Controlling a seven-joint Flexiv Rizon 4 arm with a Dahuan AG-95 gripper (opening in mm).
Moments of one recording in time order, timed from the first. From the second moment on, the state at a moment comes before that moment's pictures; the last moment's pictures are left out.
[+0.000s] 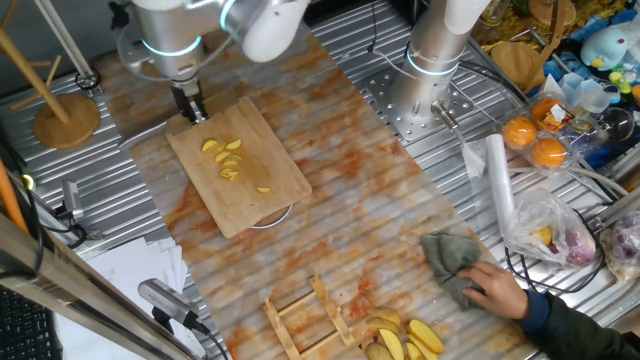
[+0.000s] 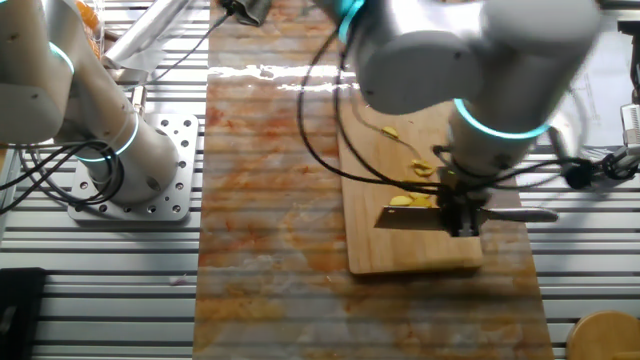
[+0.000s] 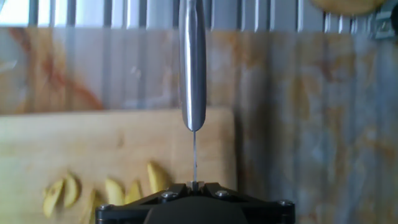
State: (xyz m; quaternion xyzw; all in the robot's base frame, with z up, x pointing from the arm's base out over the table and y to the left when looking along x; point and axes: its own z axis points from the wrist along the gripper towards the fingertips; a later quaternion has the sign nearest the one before) arm 0.575 -0.139 0.089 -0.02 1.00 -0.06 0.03
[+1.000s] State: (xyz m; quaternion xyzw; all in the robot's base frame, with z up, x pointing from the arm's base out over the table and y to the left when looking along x) arm 0.575 -0.112 0.077 0.00 1.00 0.00 0.03
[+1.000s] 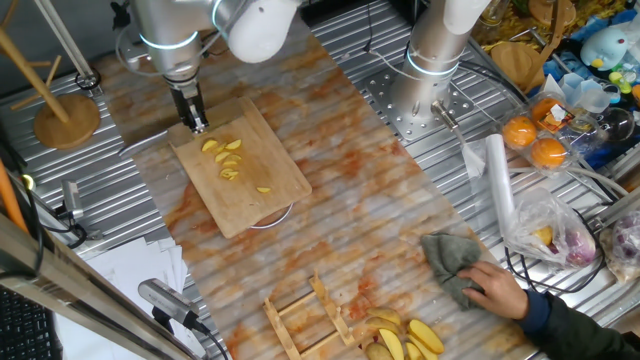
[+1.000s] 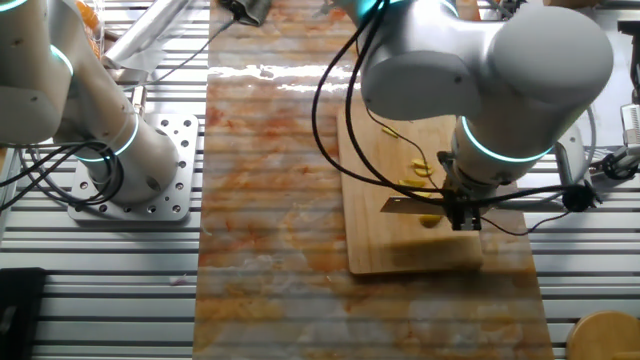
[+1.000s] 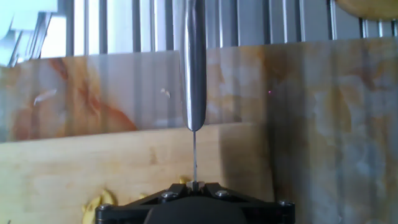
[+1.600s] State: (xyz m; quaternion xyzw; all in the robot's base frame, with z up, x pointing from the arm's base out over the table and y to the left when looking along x) arm 0.568 -0.106 0.066 0.00 1.00 -0.01 0.04
